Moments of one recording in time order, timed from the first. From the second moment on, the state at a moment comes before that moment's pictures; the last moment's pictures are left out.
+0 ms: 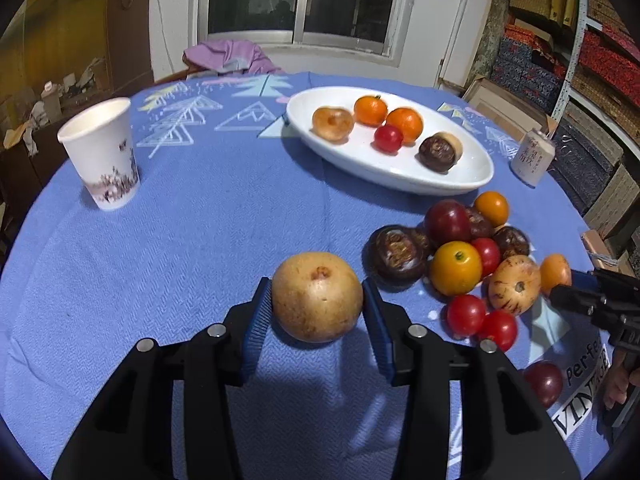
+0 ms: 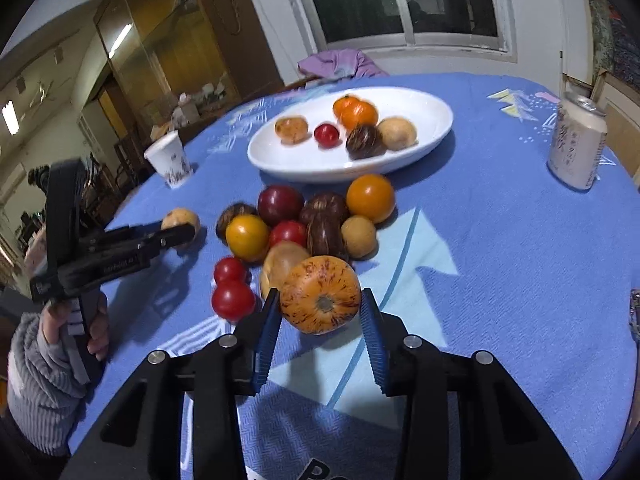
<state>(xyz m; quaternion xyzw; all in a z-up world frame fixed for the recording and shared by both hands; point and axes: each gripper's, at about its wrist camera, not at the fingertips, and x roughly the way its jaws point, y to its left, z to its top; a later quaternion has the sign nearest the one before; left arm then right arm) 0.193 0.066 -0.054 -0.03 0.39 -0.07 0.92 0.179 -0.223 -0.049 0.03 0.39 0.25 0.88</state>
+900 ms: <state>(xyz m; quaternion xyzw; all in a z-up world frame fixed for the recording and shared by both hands) 0.313 0.004 -0.025 -0.03 0.38 -0.09 0.92 0.306 -0.186 -0.029 0.09 0.41 0.24 0.88</state>
